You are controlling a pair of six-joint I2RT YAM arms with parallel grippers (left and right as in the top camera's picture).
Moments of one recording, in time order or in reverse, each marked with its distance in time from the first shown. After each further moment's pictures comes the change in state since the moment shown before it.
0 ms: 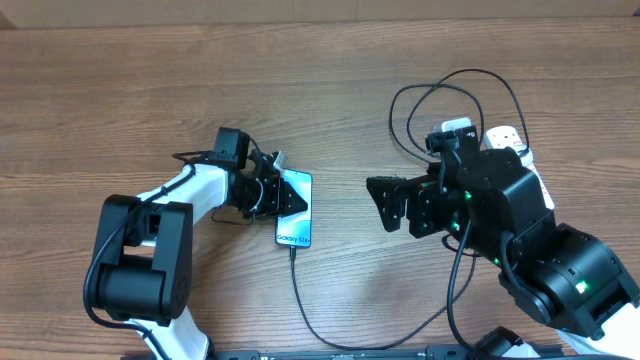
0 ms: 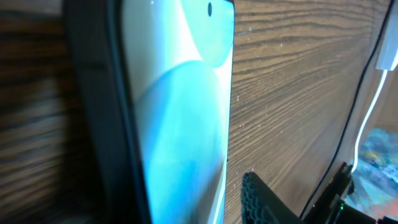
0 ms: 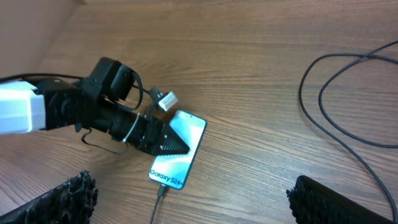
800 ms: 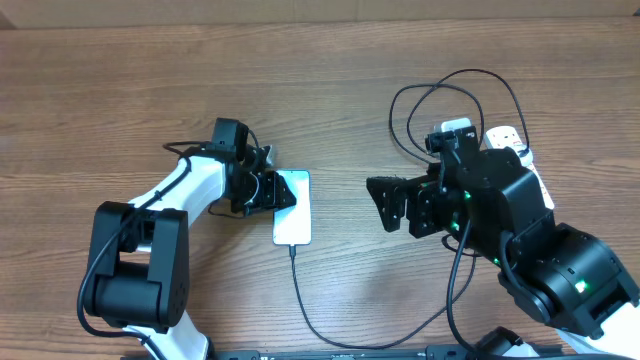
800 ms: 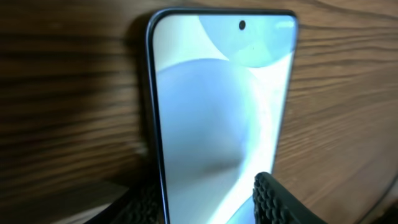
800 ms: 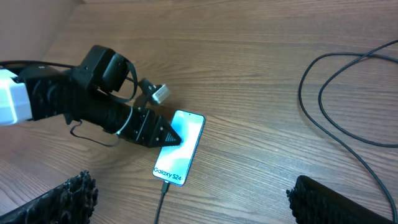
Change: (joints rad) left arm 0.000 -0.031 0.080 -0.143 -0.238 -0.027; right arm 0.000 0.005 0.000 0.002 0.000 0.001
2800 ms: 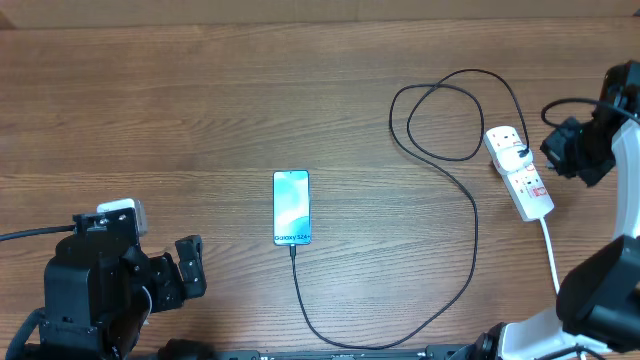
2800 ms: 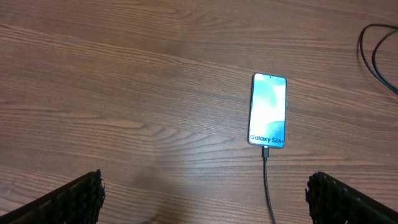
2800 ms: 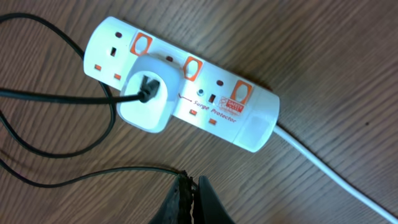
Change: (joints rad) left arm 0.001 -1.073 0.351 -0.847 -0.589 -0.123; right arm -0.995 0.733 0.263 -0.283 -0.048 0.062
